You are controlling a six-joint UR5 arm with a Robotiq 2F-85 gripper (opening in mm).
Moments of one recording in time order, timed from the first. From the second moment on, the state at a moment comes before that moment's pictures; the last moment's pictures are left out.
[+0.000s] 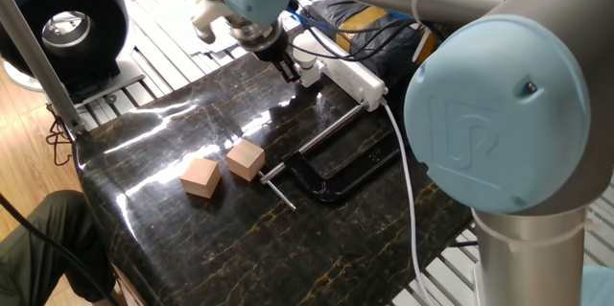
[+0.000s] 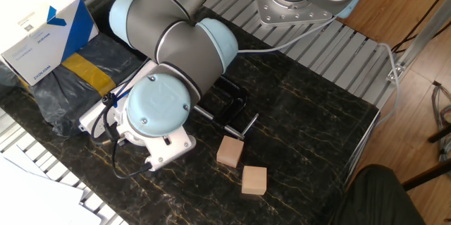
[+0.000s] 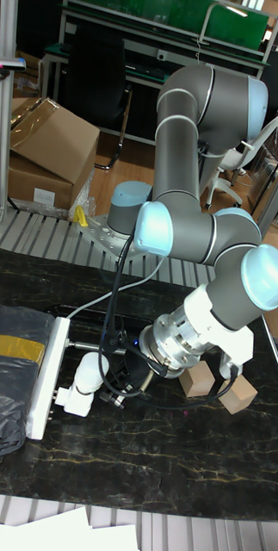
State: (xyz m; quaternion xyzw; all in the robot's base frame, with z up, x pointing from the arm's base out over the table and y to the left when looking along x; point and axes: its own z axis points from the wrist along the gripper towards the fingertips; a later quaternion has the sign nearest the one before) arm 0.639 -0.020 0.031 0.58 -0.78 0.16 0.16
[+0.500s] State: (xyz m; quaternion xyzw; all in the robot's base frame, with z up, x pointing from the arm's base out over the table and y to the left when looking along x) arm 0.637 -0.026 0.033 0.58 -0.78 0.17 0.17
